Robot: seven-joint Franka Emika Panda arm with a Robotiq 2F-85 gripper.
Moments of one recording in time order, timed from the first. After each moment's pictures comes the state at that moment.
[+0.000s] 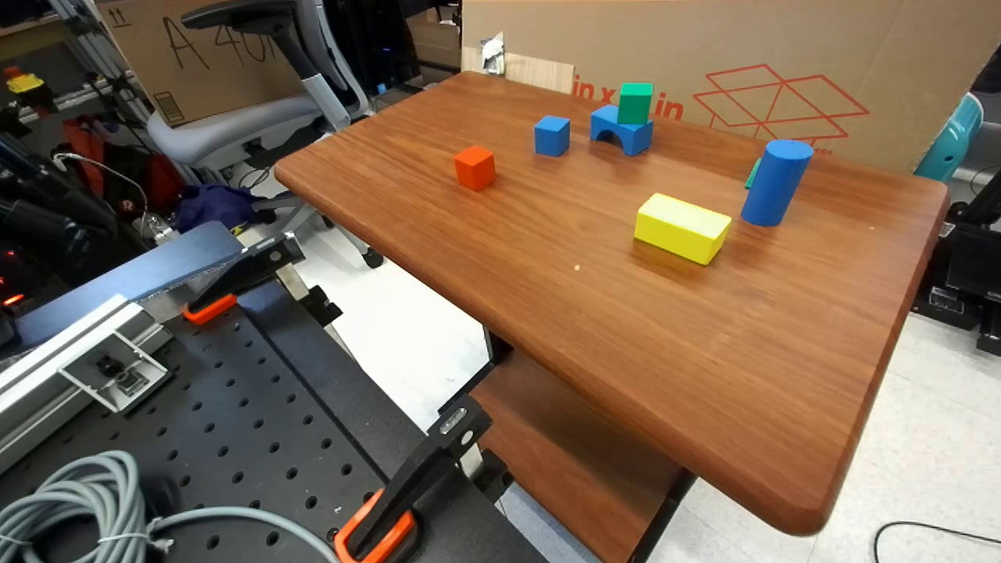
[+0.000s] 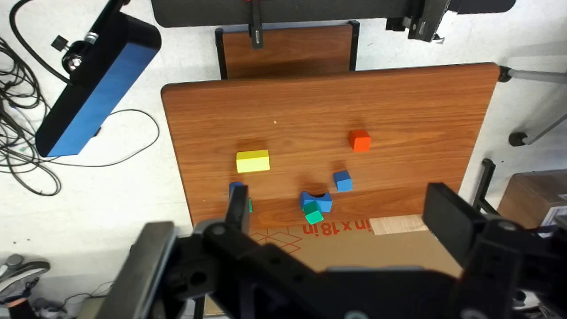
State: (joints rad) arm -0.08 -0.86 -0.22 -2.53 -0.05 1.91 -0.24
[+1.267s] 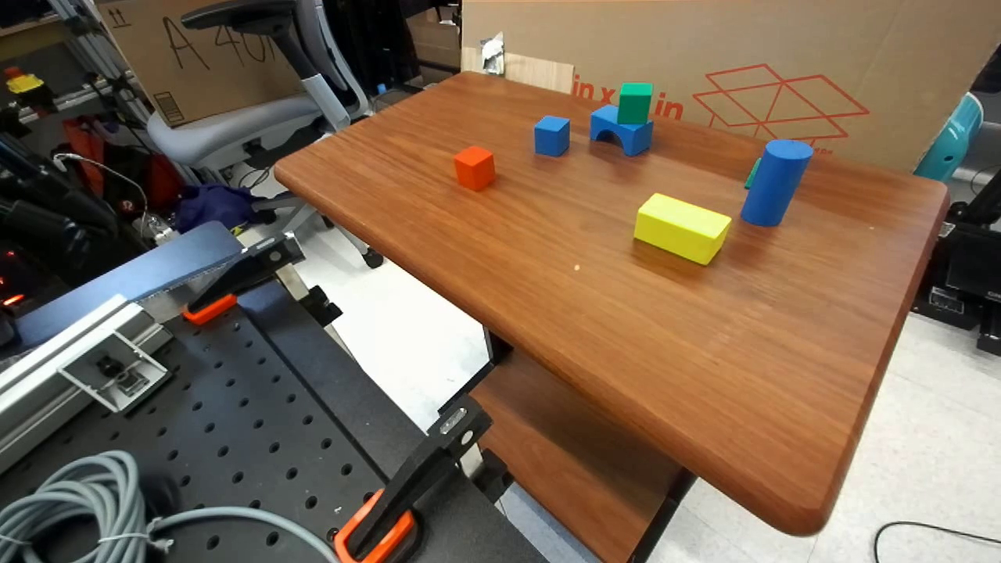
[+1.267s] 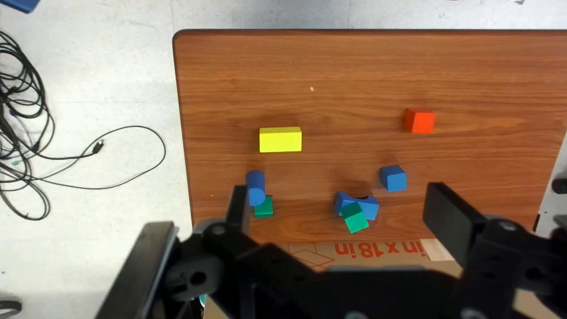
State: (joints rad) arm -0.05 -0.15 -0.21 -2.13 0.00 2.03 -0.32
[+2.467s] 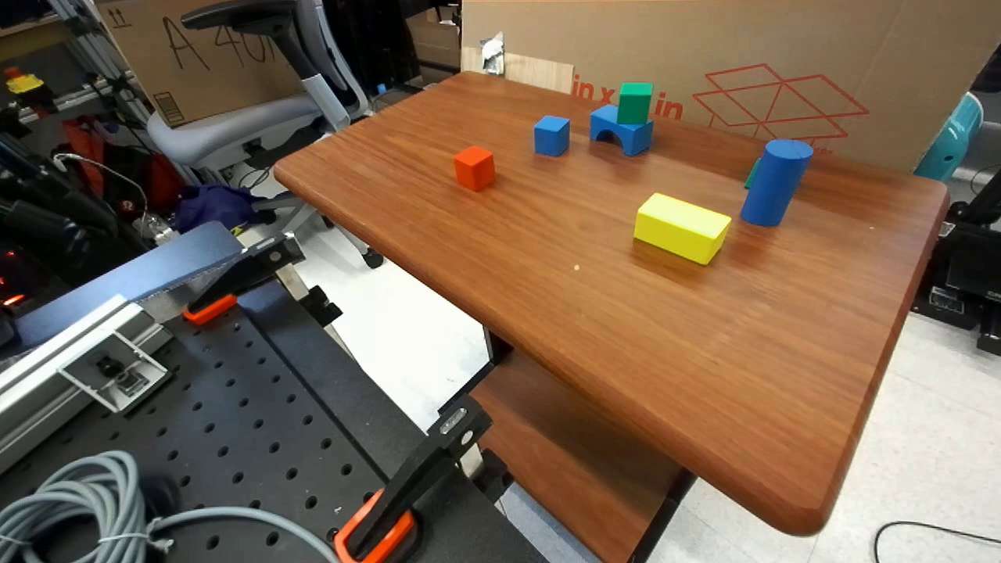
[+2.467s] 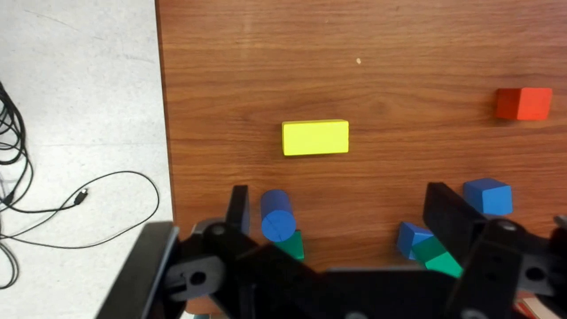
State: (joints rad) arm -0.12 0.39 -0.13 -1.80 0.03 2.05 -0.31
